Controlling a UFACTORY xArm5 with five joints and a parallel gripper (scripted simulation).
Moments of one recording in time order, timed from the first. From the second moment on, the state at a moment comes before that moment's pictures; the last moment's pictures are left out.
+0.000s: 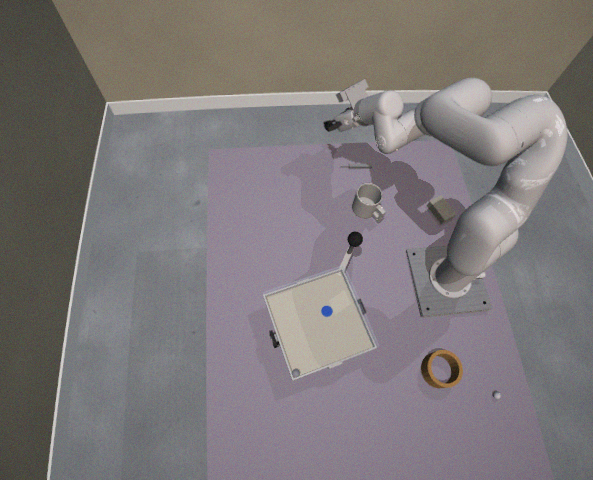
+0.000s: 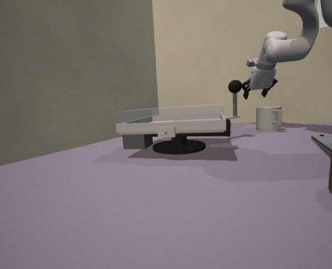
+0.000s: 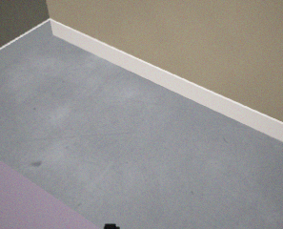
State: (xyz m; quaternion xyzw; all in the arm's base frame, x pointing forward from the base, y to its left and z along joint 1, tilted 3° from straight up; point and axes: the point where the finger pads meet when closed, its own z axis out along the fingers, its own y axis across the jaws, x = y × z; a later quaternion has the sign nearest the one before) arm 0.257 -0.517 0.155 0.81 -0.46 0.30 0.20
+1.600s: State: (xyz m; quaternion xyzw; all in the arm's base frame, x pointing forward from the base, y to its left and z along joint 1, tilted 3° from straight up) arm 0.355 -0.281 0.188 0.91 -0.37 0.17 0.05
